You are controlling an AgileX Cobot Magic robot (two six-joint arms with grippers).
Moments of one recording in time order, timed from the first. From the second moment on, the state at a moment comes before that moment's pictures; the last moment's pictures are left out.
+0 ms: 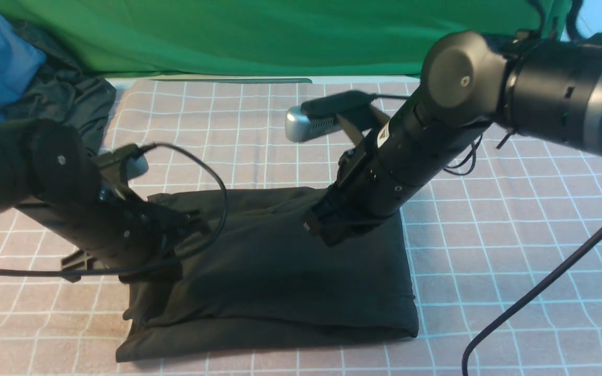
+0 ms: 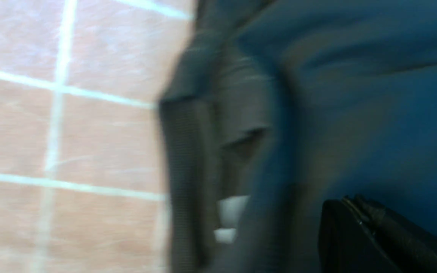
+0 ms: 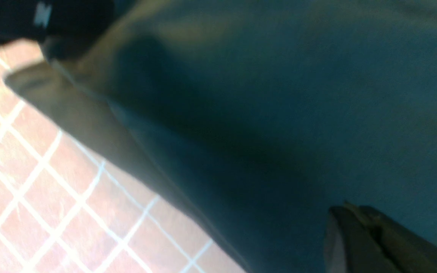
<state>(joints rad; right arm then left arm) 0.61 1.84 -1.42 0.37 0.88 -0.17 -0.20 1.56 -0.88 -0.15 0.72 -0.36</state>
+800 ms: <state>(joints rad) 0.61 1.90 -1.42 0.19 1.00 -0.10 -0.26 1.45 -0.87 -0.65 0.63 -0.05</state>
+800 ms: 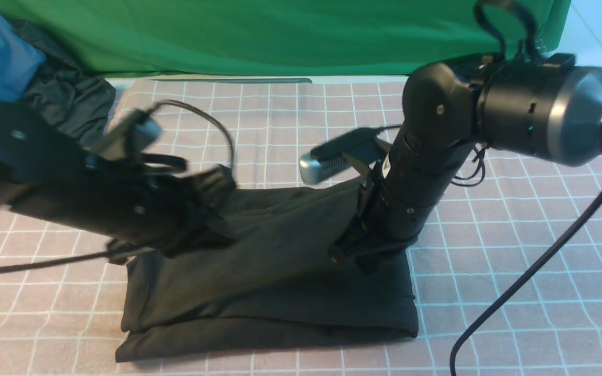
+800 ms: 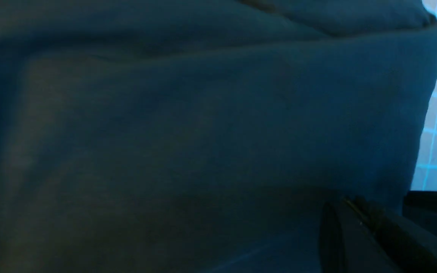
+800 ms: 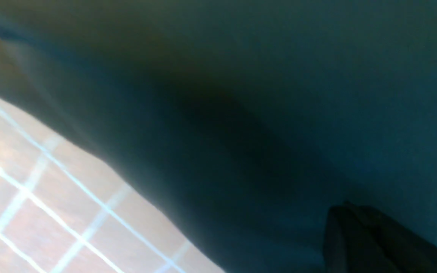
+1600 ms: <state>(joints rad) 0.61 1.86 -1.27 0.18 0.93 -0.03 -0.36 1.52 -0.75 -0.52 0.59 -0.10</state>
